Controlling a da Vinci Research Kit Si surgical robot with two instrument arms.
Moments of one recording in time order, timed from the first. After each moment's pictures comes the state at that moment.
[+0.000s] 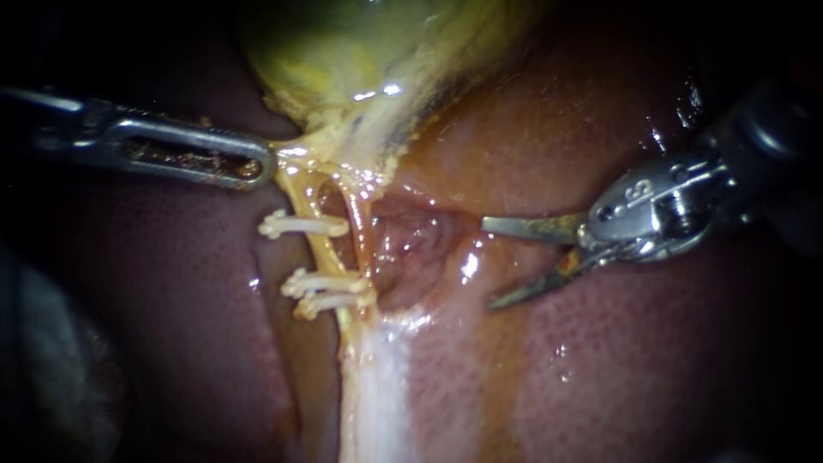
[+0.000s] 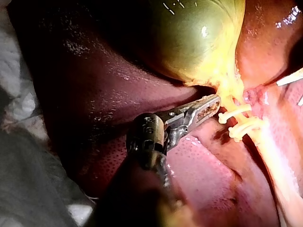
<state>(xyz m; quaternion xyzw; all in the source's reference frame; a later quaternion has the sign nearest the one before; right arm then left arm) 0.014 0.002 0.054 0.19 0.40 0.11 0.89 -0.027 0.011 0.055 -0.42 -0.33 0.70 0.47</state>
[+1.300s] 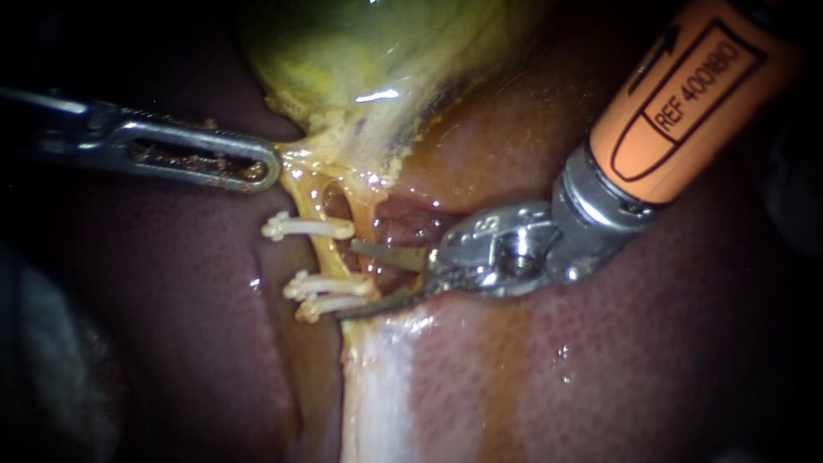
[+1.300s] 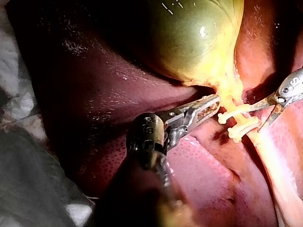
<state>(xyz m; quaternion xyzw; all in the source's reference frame) 0.023 -0.001 0.060 0.30 0.38 0.17 0.86 -0.028 0.011 0.055 -0.42 -0.33 0.70 0.47</state>
